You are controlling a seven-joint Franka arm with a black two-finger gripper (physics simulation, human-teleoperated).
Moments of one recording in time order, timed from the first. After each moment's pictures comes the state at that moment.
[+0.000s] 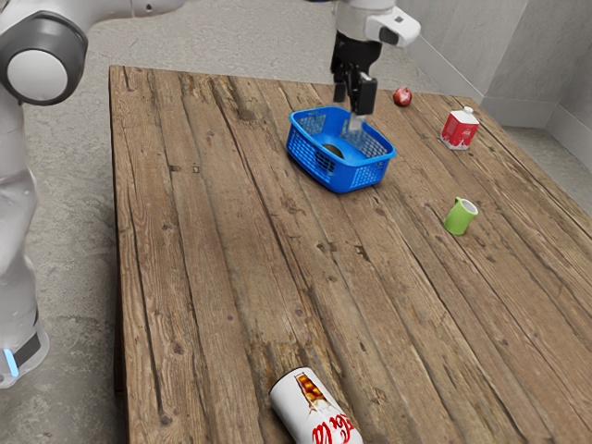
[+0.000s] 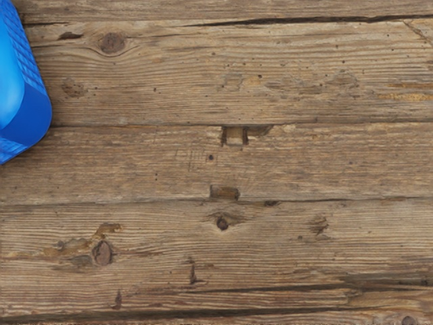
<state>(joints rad) -0.13 0.02 0.14 -1.35 0.02 1.51 0.02</state>
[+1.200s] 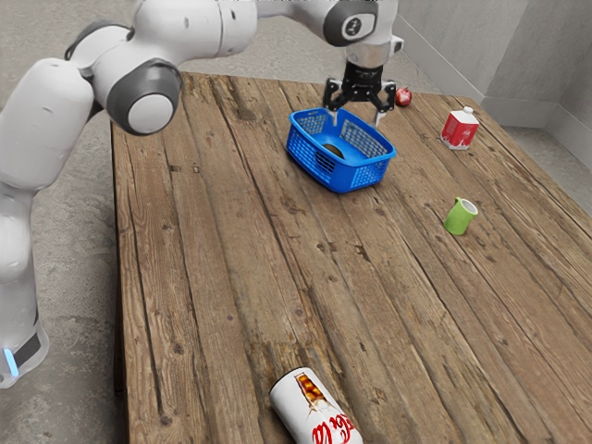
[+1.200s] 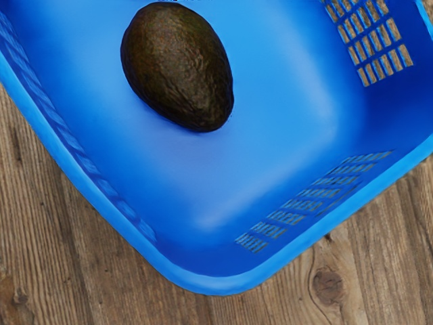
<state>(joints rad) 0.11 0.43 0.22 -1.11 -0.12 1.70 -1.05</state>
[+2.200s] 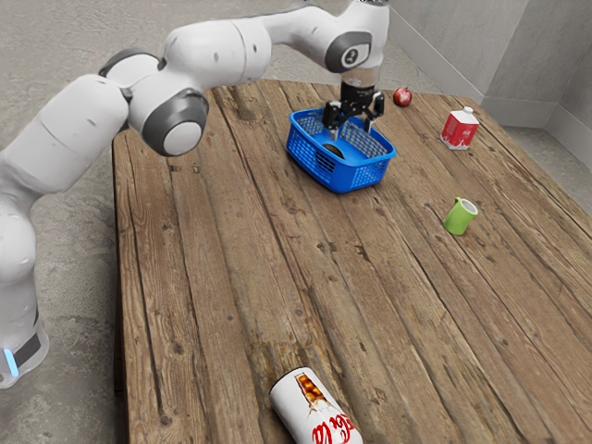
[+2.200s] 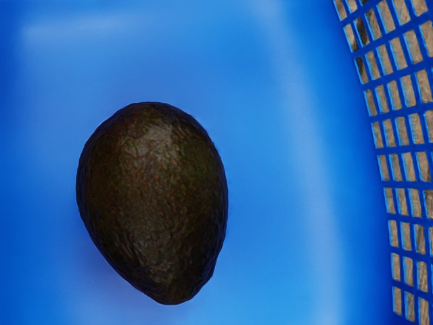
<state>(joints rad) 0.24 0.69 0.22 -0.91 -0.15 1.78 -1.35</state>
